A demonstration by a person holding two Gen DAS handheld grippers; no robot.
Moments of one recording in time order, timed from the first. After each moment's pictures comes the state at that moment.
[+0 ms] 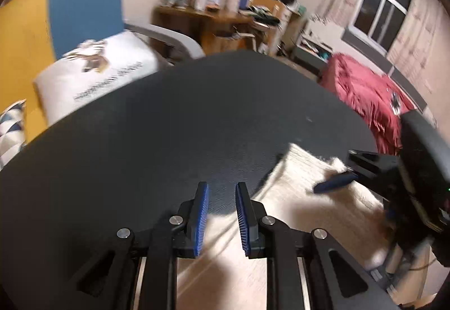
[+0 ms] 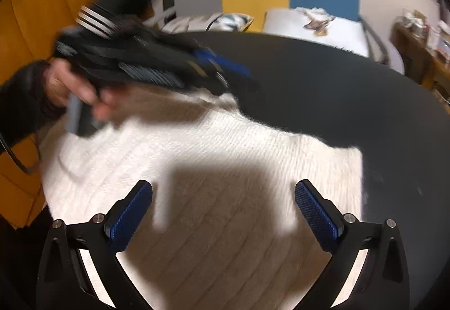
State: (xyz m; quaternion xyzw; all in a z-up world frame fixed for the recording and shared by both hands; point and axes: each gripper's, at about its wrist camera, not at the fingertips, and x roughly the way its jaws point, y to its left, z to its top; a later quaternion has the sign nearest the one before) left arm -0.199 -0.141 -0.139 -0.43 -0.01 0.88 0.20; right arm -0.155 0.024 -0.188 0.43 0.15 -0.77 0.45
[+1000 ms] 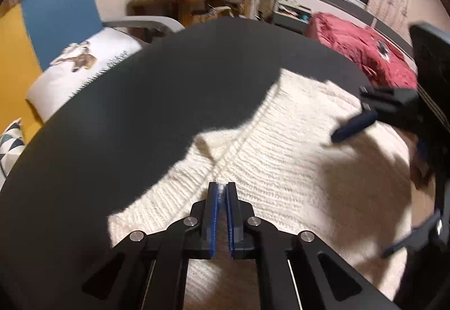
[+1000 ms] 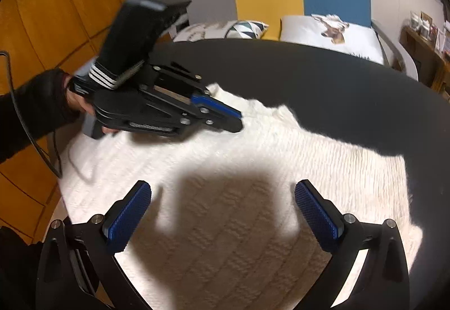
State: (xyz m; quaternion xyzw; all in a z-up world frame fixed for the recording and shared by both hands) left arm -0.167 -0.155 -0.178 -0.45 0.09 0.86 0.24; right arm -0.110 -0.020 -0.171 0.41 0.11 -0.77 0.47
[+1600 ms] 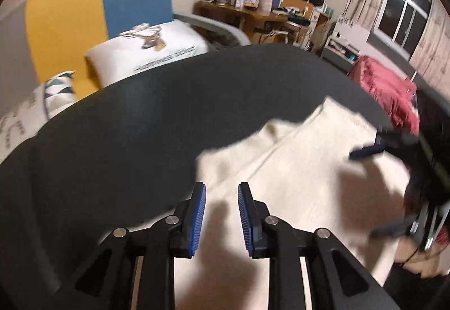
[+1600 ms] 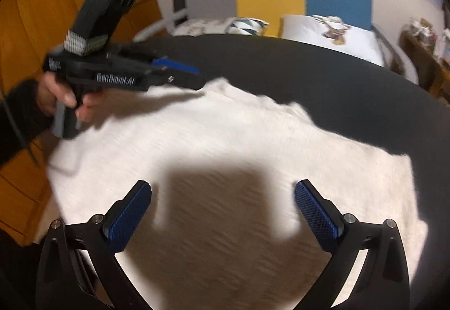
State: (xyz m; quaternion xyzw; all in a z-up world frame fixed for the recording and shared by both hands) left arm -0.105 -0.252 -0.156 -0.45 0.01 0.88 0.13; right arm -0.099 -0.047 -0.174 0.41 0.13 -0.78 0.46
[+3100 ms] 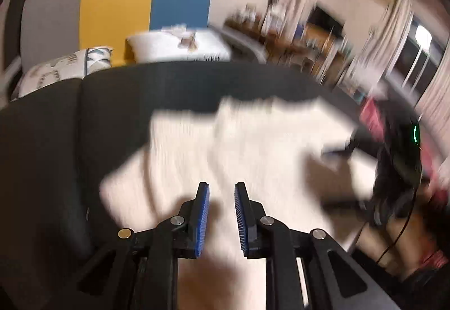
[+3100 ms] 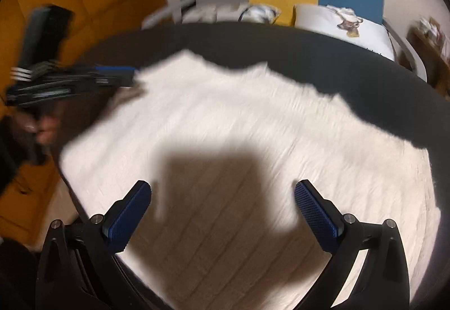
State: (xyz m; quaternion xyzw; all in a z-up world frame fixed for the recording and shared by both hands) left arm 0.024 -0.273 -0.169 -0.44 -0.06 0.89 0.04; right arm -0.074 -0.076 -0.193 0.45 0.18 -0.76 0.43
